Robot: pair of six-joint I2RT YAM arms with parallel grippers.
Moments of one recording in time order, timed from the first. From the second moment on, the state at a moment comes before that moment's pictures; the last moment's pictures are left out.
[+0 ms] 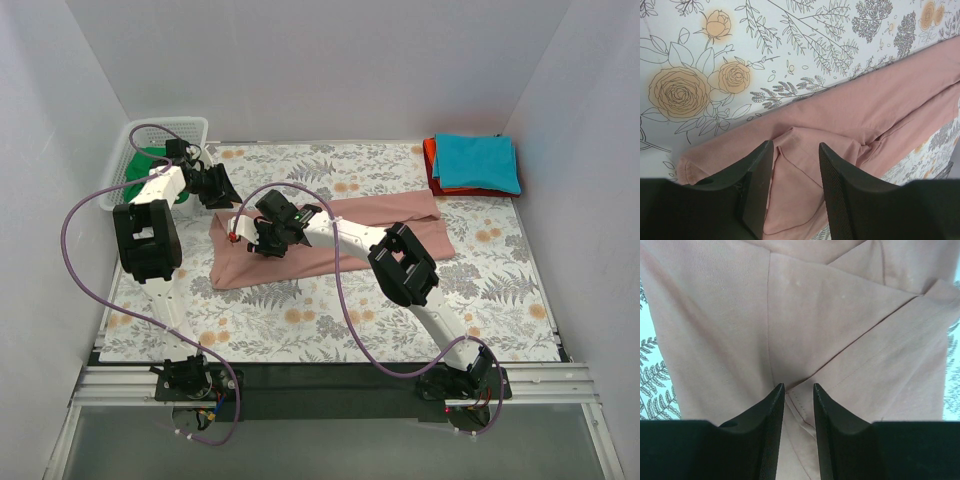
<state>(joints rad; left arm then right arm) 0.12 2.15 1.70 -0.66 0.62 -0.16 0.95 2.35 1.93 -0.46 -0.29 -0.66</state>
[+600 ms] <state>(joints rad) 0.12 2.15 1.70 -0.67 0.62 -0.15 0.94 2.37 1.93 -0.46 -0.29 -0.65</state>
